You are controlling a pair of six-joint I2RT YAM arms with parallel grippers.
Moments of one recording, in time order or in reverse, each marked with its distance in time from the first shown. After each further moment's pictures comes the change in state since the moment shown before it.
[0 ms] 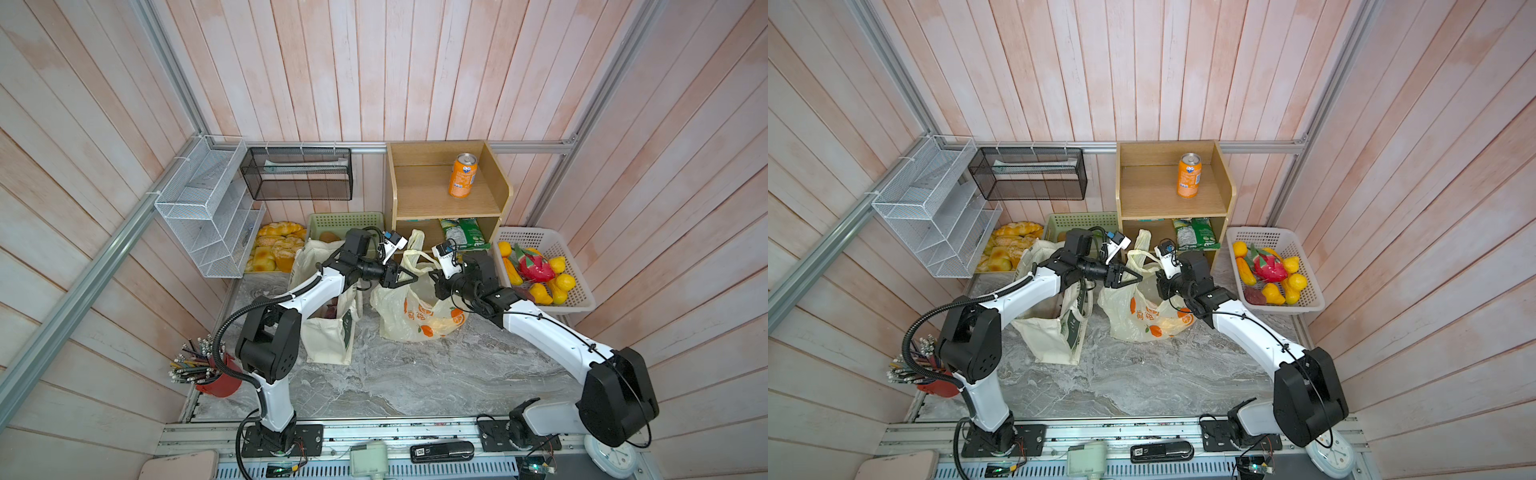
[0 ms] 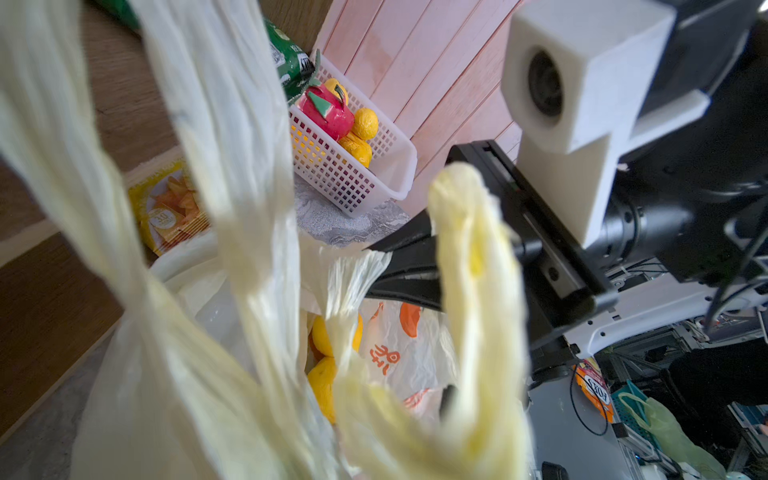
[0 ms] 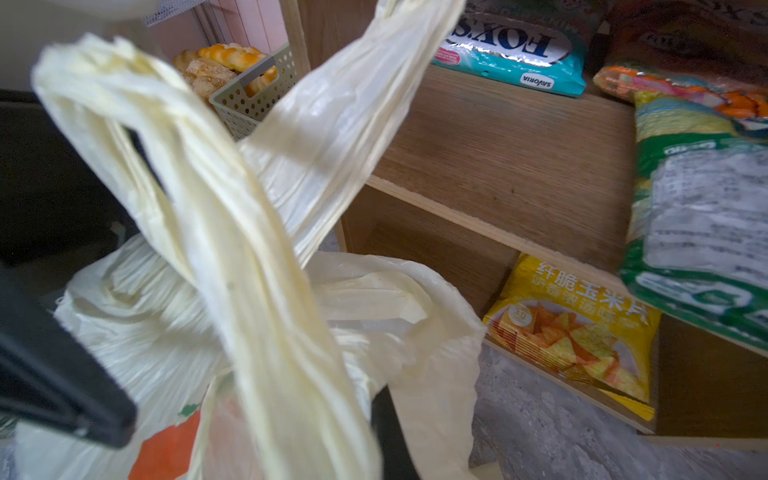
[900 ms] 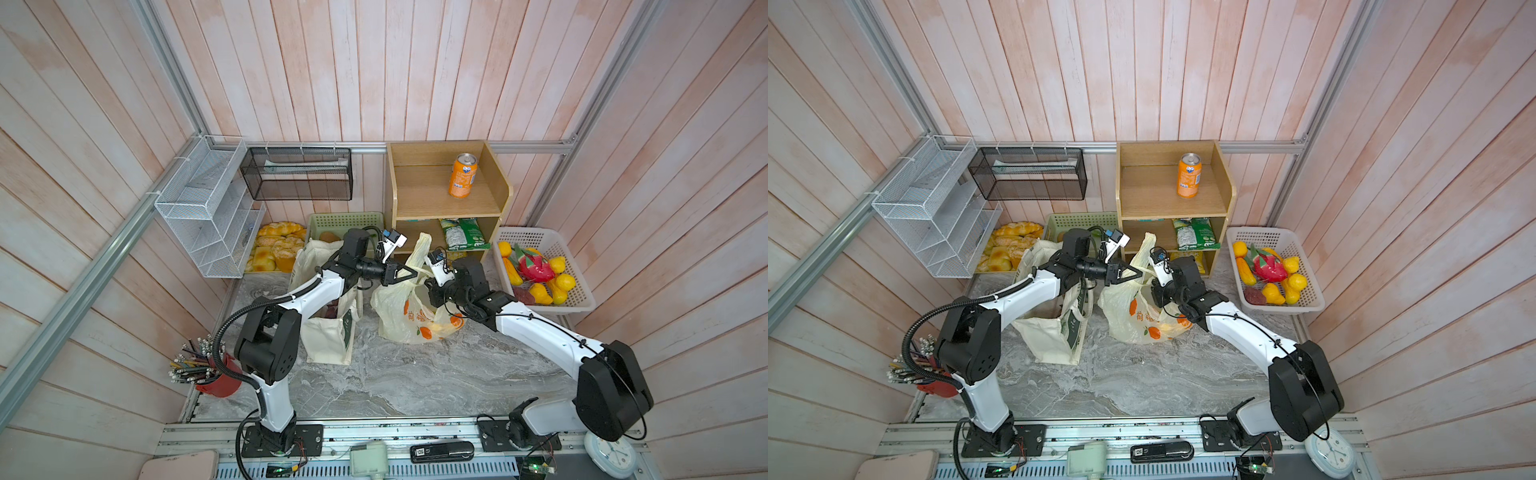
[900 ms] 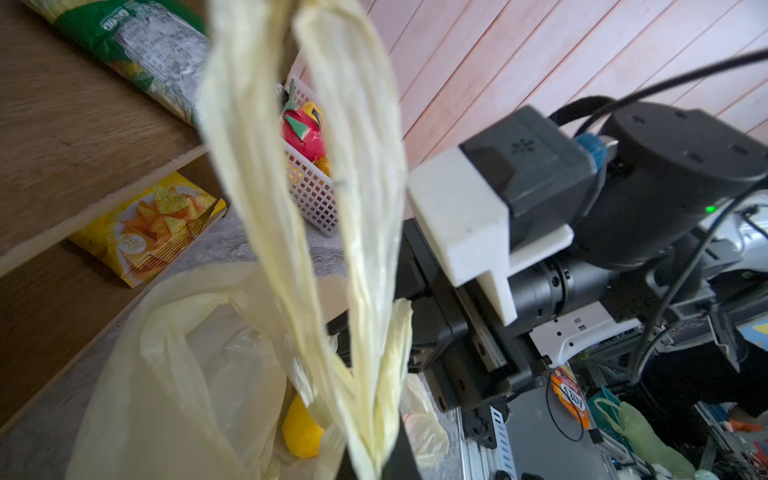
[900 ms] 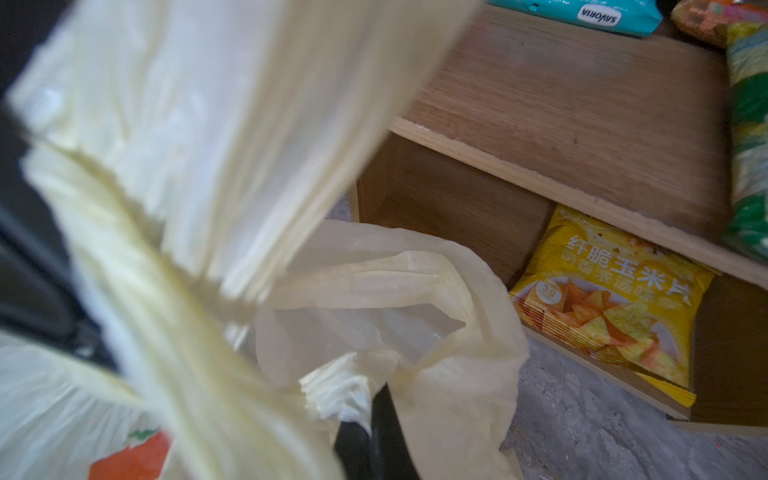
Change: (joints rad) left arm 0.000 -0.010 -0.038 0.138 0.047 -0.100; right arm 0.043 0.033 -0.021 -0.021 0.050 -0.004
